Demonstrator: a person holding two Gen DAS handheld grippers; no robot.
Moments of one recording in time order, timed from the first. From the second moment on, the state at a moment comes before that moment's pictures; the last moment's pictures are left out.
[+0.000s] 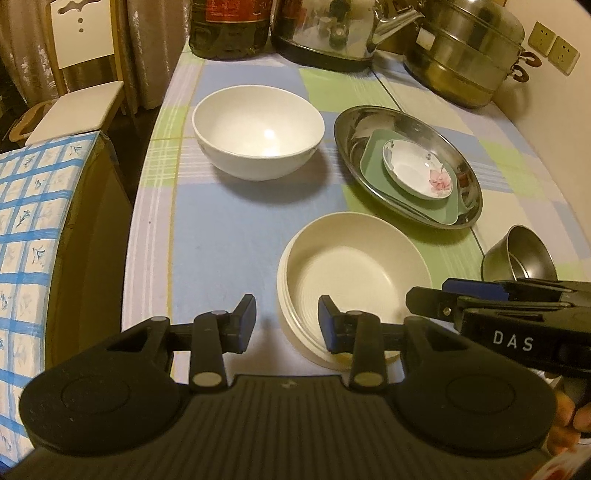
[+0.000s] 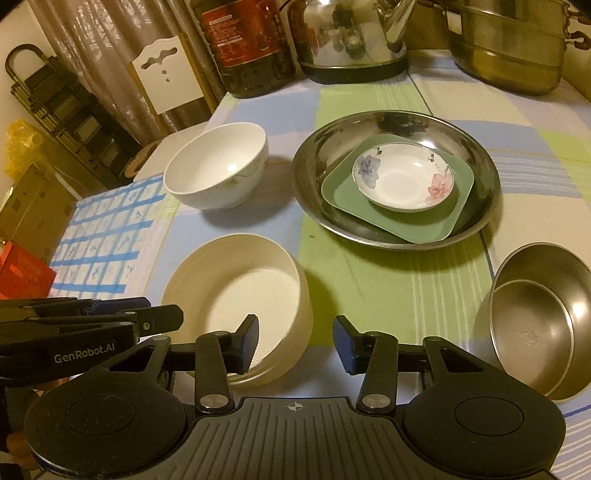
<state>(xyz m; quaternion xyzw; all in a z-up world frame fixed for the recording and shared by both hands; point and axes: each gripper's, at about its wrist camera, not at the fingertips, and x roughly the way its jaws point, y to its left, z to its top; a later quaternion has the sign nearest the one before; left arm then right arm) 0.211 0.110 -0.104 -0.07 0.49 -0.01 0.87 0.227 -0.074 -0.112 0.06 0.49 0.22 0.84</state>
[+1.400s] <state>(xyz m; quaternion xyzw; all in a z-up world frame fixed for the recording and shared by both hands) 0.226 0.120 -0.063 -0.07 0.46 -0.02 0.89 0.258 -0.063 -0.074 0.07 0.47 0.25 0.84</state>
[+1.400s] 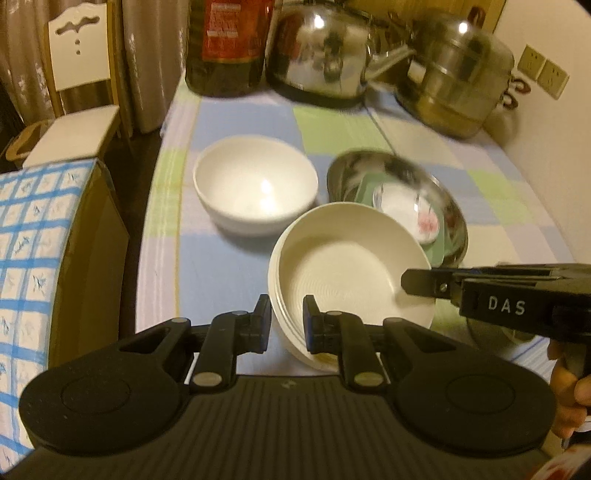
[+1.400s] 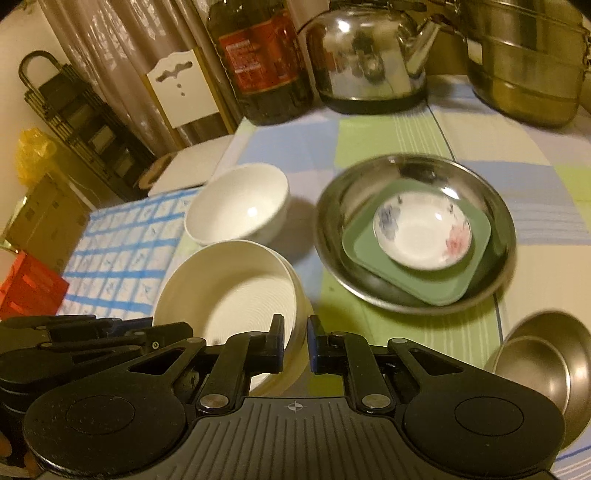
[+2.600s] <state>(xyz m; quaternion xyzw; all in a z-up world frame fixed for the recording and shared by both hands) 0.345 0.186 -0.063 -0.09 0.44 0.03 0.89 0.393 0.003 -0.077 0.10 0.49 0.25 0.83</state>
